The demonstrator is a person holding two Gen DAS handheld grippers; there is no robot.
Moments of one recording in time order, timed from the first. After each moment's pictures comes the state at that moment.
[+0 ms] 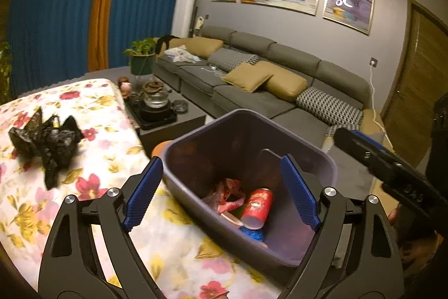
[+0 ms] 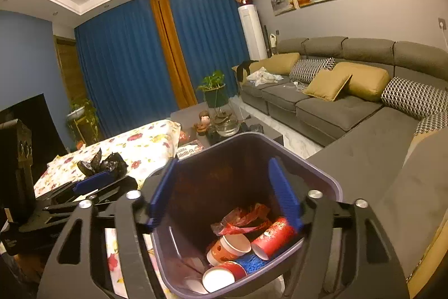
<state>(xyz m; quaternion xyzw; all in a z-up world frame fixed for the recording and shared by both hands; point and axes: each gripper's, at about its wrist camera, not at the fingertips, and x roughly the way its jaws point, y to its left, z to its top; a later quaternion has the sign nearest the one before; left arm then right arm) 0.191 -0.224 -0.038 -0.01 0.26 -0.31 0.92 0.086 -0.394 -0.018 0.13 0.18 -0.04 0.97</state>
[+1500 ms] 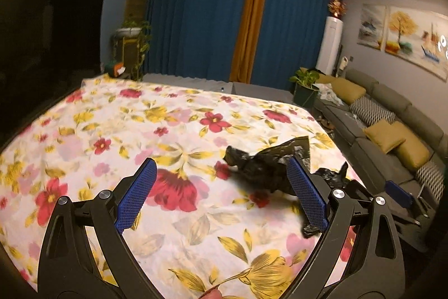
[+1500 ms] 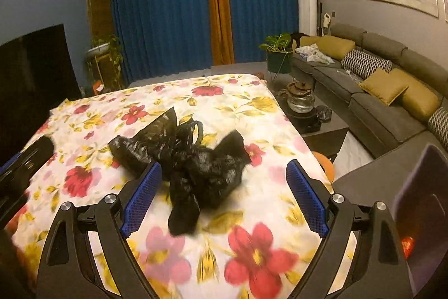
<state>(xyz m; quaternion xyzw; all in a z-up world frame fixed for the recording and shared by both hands) 0.283 0.060 -0.042 -0.10 0.23 0.05 0.97 0.311 -0.129 -0.069 0.02 0.29 0.04 0.96</state>
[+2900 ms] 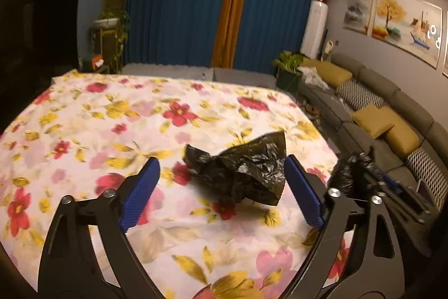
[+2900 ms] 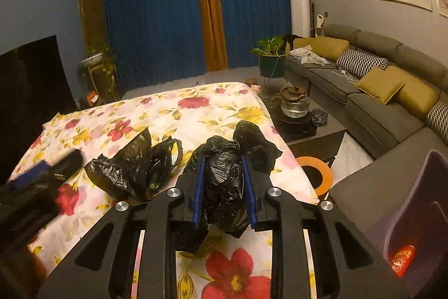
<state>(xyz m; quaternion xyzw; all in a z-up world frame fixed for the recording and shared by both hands) 0.339 0.017 -0.053 -0.08 0.27 0.00 0.96 0.327 -0.162 -0.062 0.05 0.27 0.03 0.96</state>
